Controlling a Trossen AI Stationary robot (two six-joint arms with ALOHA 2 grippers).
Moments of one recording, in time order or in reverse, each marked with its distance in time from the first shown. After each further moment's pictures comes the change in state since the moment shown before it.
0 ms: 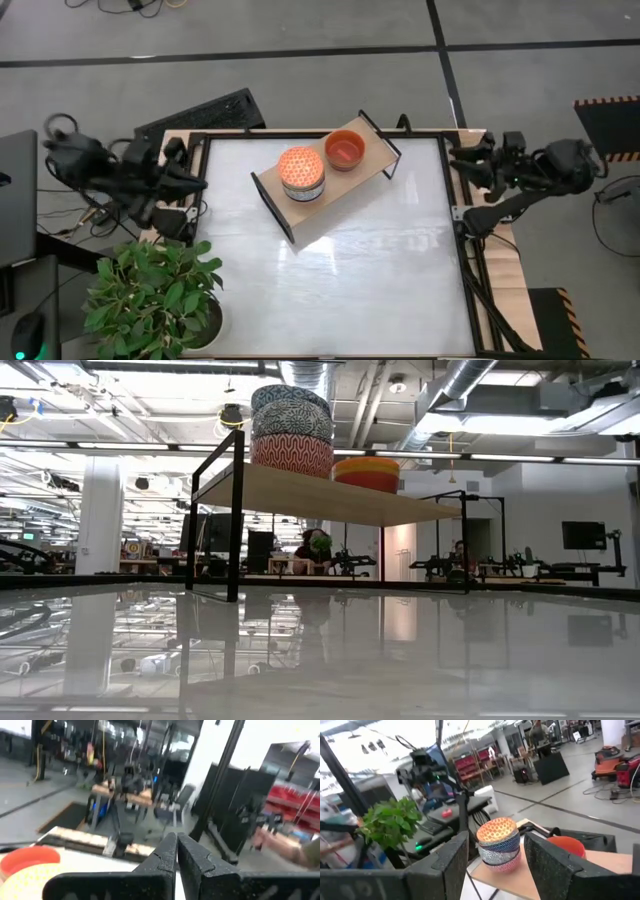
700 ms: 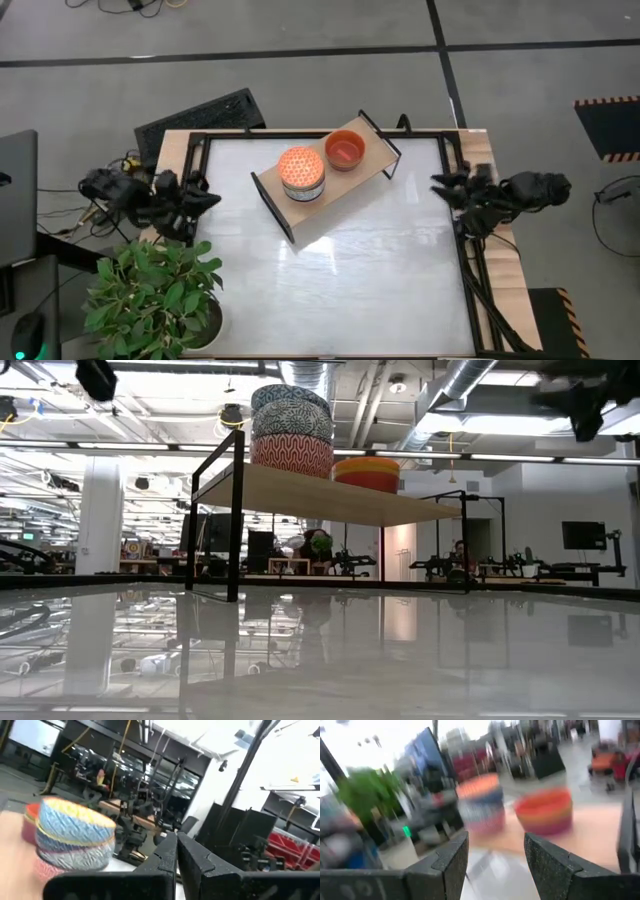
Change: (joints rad) left arm 0.000 -0.593 -0.921 0.542 -0.097 -0.042; right arm -0.002 -0.394 -0.524 0.086 0.013 -0.010
